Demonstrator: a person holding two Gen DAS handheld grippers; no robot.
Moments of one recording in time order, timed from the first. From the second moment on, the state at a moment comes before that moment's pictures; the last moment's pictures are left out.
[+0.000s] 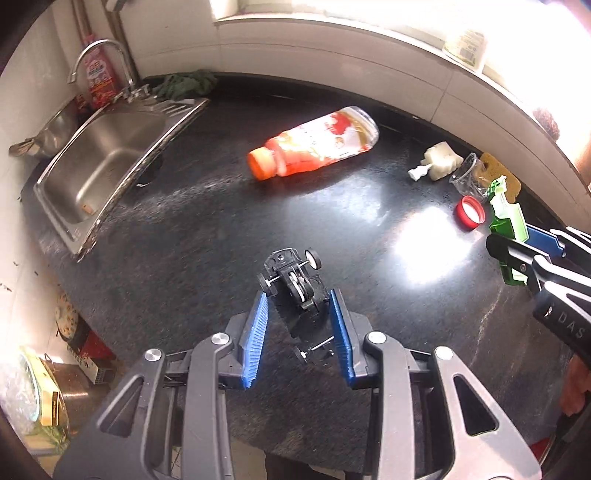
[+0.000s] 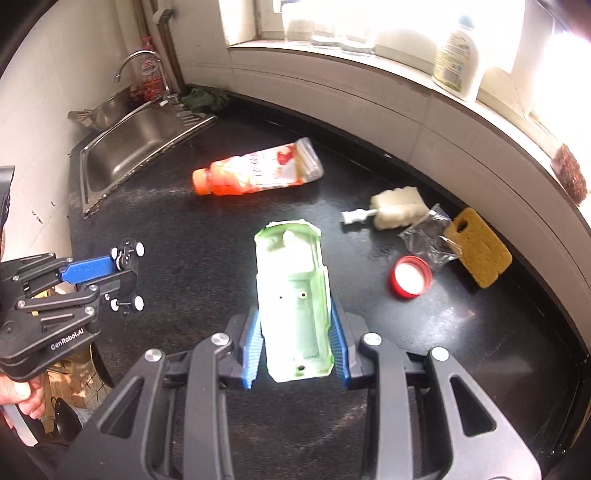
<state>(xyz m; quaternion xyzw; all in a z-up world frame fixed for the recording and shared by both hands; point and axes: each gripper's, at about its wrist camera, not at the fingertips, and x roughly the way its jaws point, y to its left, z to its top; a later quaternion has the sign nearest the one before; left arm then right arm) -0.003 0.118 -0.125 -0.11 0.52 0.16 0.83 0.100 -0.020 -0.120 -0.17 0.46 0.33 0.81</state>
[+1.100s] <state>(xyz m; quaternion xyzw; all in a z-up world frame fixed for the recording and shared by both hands) -0.341 0.320 -0.276 -0.33 0.49 0.35 0.73 -0.185 0.294 -0.248 -0.27 0.54 0.55 0.58</state>
